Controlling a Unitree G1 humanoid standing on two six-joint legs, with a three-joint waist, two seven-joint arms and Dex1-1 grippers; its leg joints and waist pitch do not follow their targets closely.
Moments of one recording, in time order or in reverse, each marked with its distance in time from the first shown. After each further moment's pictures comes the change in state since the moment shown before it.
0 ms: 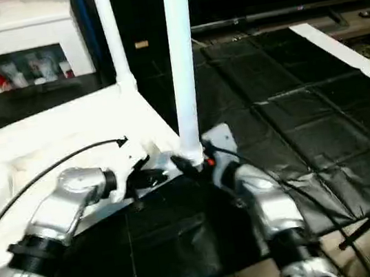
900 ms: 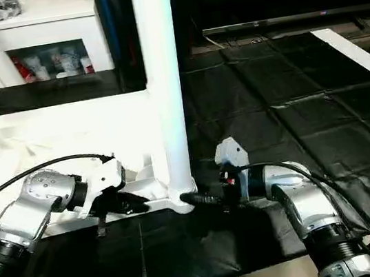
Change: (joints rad) left arm 0.017 0.197 -0.067 0.018 -0.044 -0.224 -0.368; right arm 0.020 -0.233 0.108 -0.064 0.052 -0.051 0.454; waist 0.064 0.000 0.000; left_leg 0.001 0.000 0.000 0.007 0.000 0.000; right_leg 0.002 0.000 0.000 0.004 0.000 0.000
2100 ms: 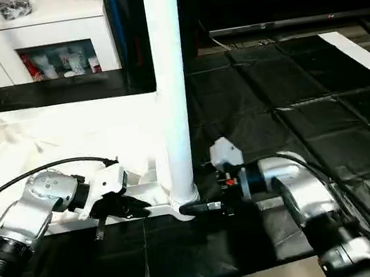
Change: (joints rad) left arm -0.022 -0.005 -0.023 0.063 0.006 -0.084 -0.034; right arm -0.099 -0.032 0.079 0.070 0.016 0.014 0.182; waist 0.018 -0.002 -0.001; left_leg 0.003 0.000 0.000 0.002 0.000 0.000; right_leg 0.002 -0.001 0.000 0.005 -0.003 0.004
